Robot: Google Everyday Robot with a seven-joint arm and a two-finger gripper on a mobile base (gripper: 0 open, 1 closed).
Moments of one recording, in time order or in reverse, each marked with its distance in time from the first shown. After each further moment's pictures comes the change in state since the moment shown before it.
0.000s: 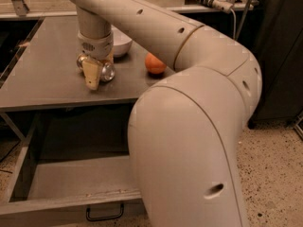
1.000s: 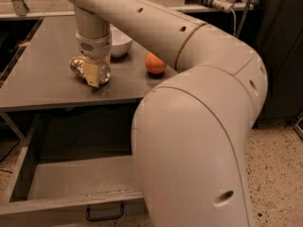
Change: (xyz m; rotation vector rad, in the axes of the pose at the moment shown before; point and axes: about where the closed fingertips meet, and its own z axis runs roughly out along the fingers) arm 0.001 0.005 -0.007 0.012 -0.009 -0.029
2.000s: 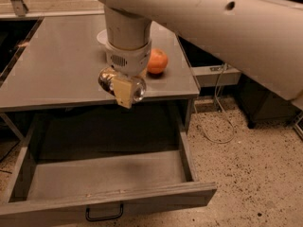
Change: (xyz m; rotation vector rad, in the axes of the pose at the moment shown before) arm 0.127 0.095 -0.066 0.037 0.070 0.116
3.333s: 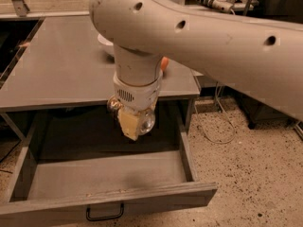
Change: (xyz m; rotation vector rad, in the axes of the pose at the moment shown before) arm 0.051 0.054 0.026 -0.031 0.034 0.123
